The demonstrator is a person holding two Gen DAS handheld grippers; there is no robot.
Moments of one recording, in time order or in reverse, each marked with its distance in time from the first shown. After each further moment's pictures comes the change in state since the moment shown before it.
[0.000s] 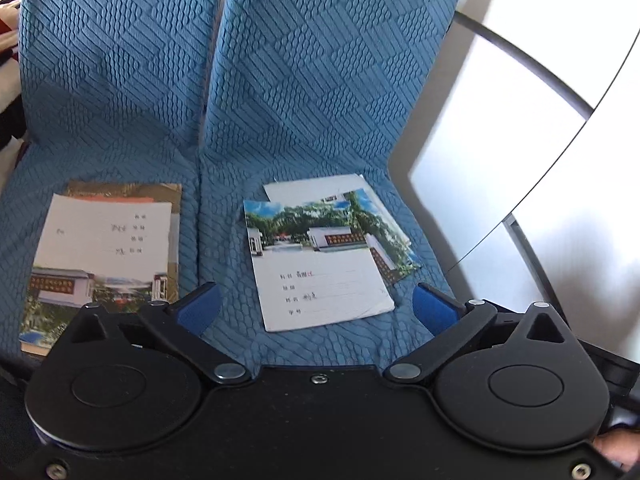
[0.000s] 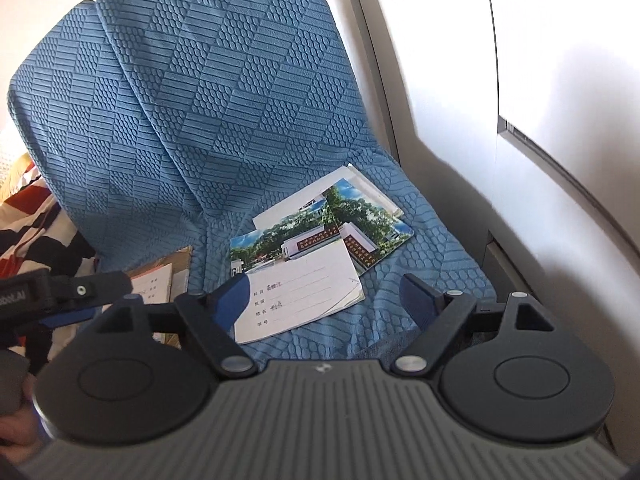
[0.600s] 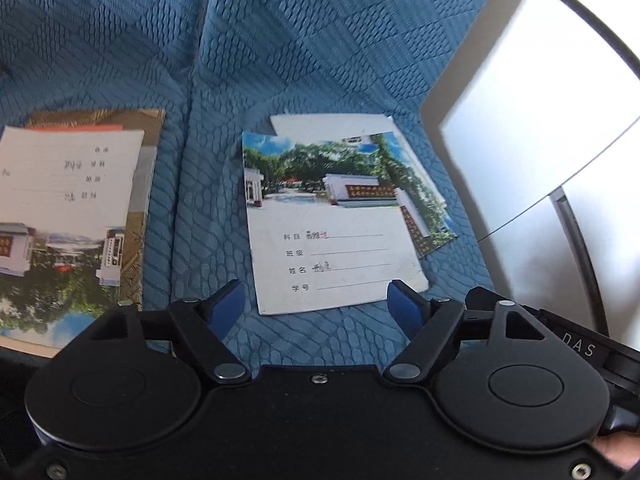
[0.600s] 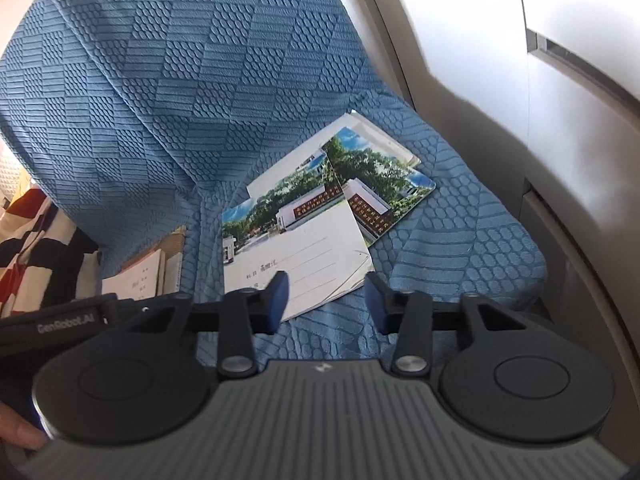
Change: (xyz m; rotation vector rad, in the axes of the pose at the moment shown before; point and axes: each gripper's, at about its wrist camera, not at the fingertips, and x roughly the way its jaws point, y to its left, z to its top) left arm 0.106 0.021 -0.008 -0.091 0.173 0.006; right arm 0.082 -0.030 -0.003 0.094 0.141 0.078
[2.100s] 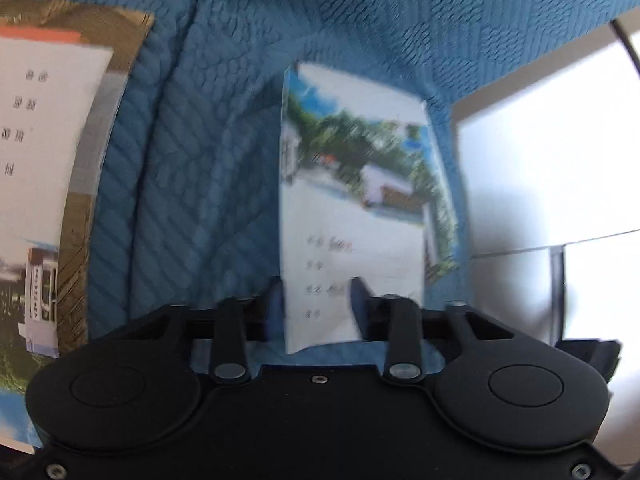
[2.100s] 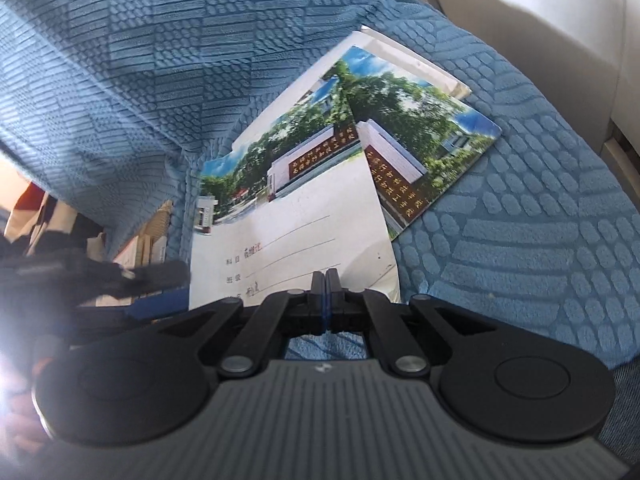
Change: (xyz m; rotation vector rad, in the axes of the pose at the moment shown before) left arm 0.090 0.067 0.046 -0.258 0.257 -0.196; right arm 0.111 -0.028 0.013 0.063 0.199 0.145
